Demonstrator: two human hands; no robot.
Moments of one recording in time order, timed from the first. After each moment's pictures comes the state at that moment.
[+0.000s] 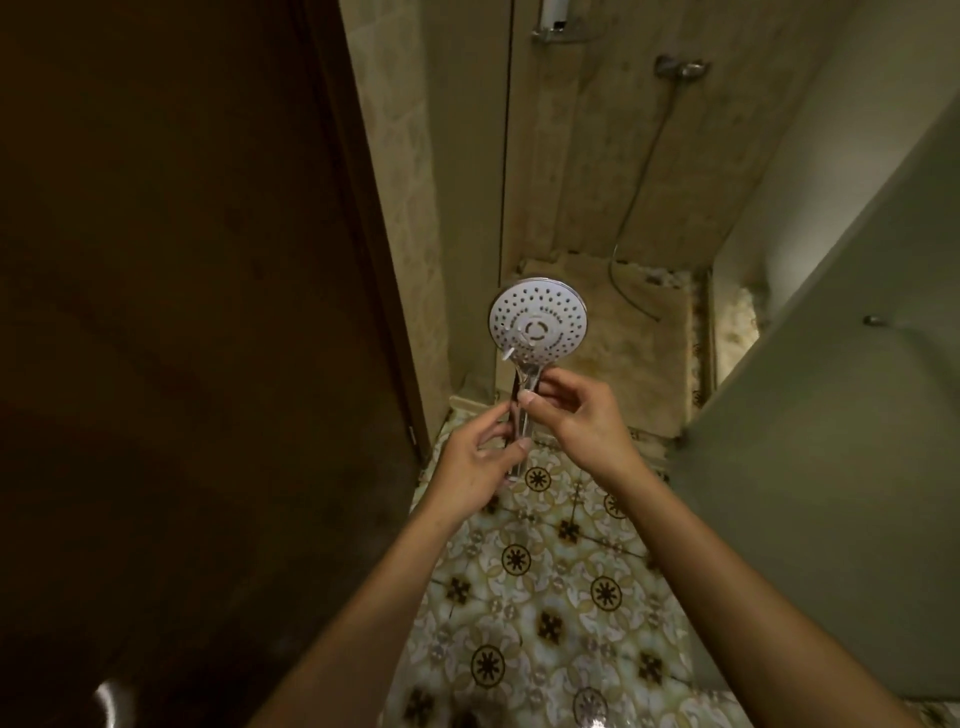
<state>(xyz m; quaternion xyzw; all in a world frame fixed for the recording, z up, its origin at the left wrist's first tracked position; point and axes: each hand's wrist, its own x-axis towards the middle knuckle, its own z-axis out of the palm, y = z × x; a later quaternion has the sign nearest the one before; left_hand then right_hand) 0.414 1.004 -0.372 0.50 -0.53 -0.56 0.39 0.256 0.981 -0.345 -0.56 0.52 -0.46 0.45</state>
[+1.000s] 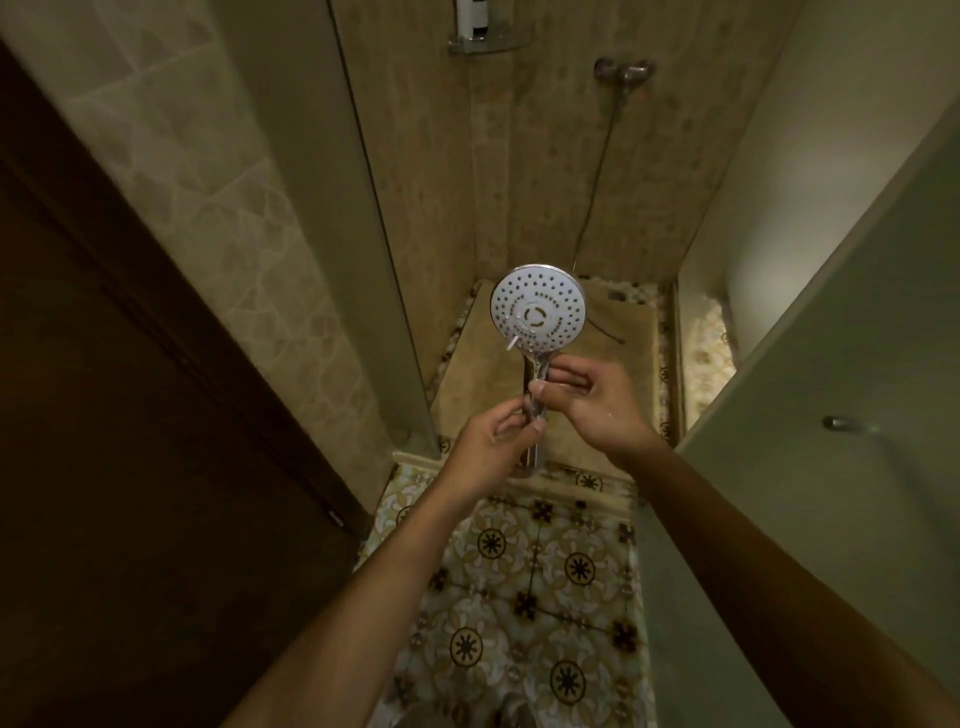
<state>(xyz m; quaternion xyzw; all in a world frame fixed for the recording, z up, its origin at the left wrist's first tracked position) 0.194 0.746 -0.386 0.47 -0.54 -0.61 0.34 0.031 0.737 -0.346 -0.56 0.54 -0.45 0.45</state>
